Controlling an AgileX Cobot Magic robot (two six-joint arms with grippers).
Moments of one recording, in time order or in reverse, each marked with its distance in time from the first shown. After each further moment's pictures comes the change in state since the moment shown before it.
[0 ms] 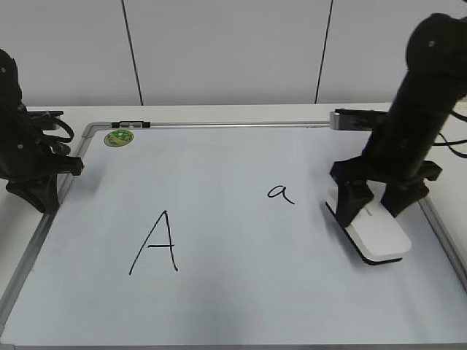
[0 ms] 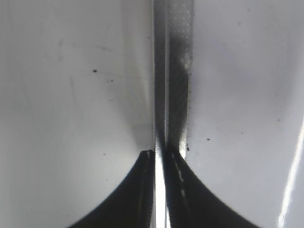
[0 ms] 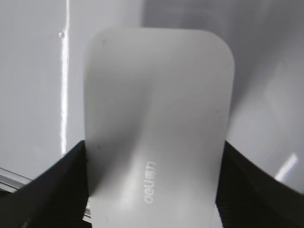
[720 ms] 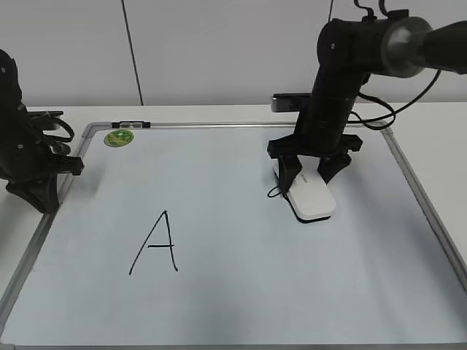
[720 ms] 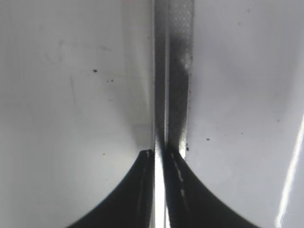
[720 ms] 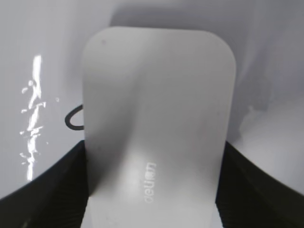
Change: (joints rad) left arm 0.000 0.000 -0.002 -0.009 0.002 0.000; right arm 0.130 0.403 -0.580 -0.094 0.076 0.148
